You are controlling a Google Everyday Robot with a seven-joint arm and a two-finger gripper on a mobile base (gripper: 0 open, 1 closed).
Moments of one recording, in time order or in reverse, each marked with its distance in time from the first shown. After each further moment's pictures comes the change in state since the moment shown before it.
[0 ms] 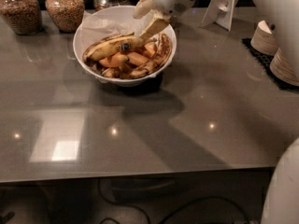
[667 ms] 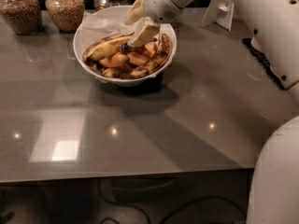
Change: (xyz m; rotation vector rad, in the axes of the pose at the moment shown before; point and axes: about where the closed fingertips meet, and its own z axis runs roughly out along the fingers) arm -0.007 0.004 0.032 -0.045 -0.058 0.011
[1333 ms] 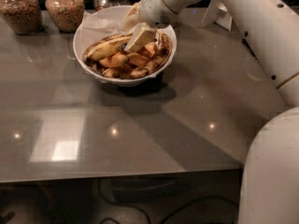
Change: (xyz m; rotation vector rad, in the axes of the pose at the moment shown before) arm 0.001 0.008 0.018 -0.055 -0.019 0.008
